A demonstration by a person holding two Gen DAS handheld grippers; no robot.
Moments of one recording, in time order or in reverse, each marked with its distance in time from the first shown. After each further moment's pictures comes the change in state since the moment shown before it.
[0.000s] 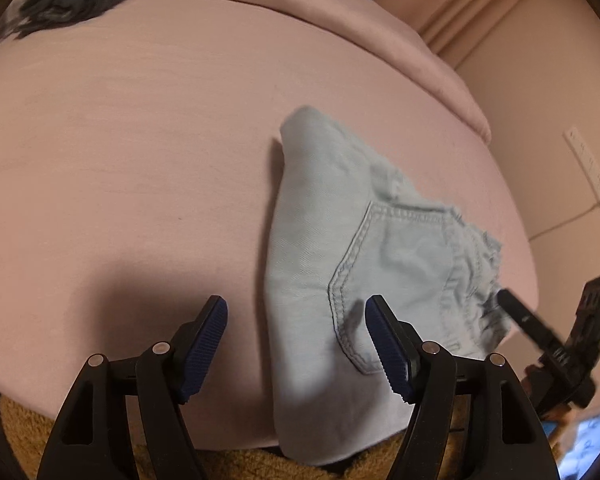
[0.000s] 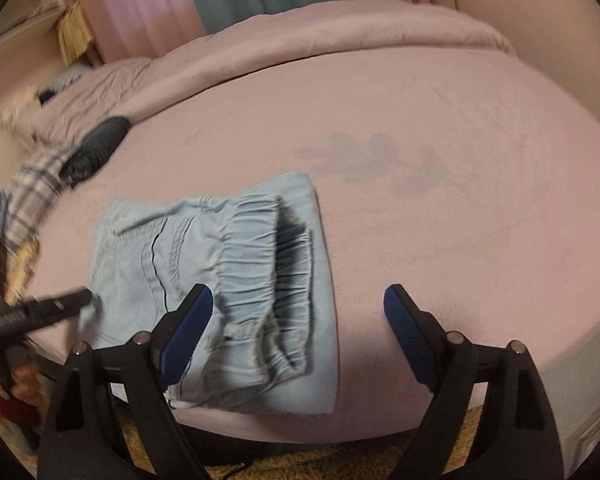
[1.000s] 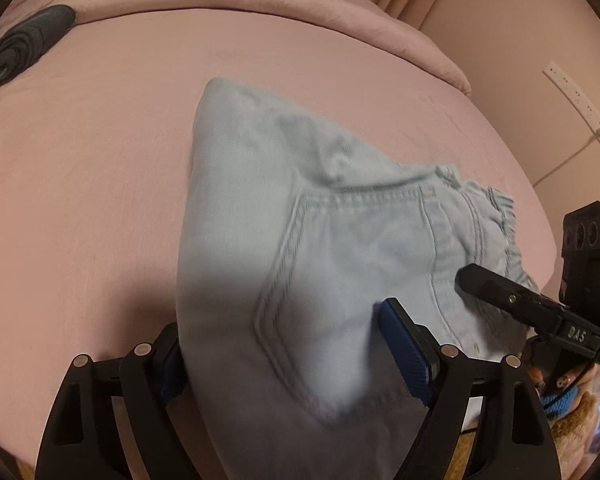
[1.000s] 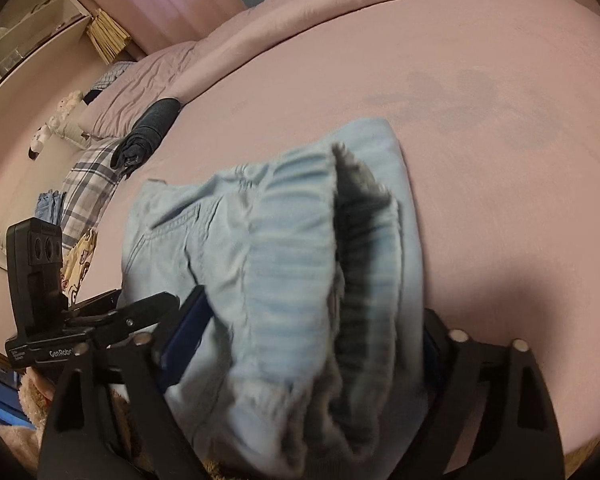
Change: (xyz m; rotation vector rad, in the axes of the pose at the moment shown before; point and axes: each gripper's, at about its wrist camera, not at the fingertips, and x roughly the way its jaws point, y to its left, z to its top) left arm 0.026 -0.038 -0.012 0.192 0.010 0.004; right arm 0.057 0.017 -0.016 0.003 0.120 0.273
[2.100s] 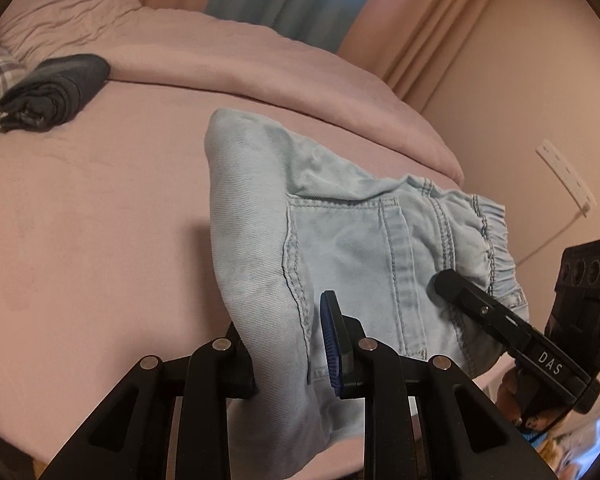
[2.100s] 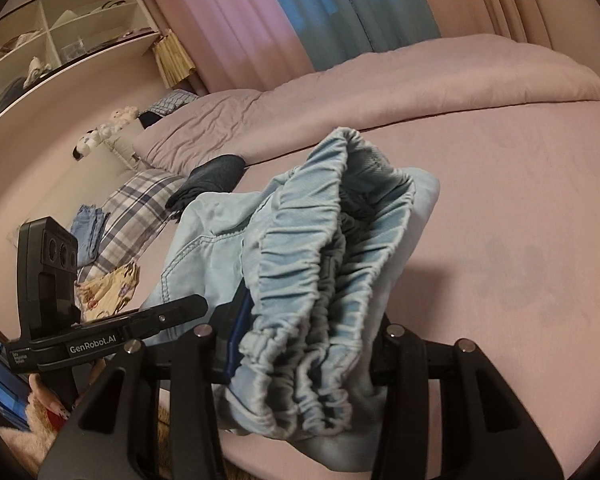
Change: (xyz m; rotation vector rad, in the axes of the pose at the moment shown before) left arm -0.095 0.005 0.049 -0.107 -0.228 -0.009; right arm -0.024 0.087 0.080 -0.176 -0.195 0.070
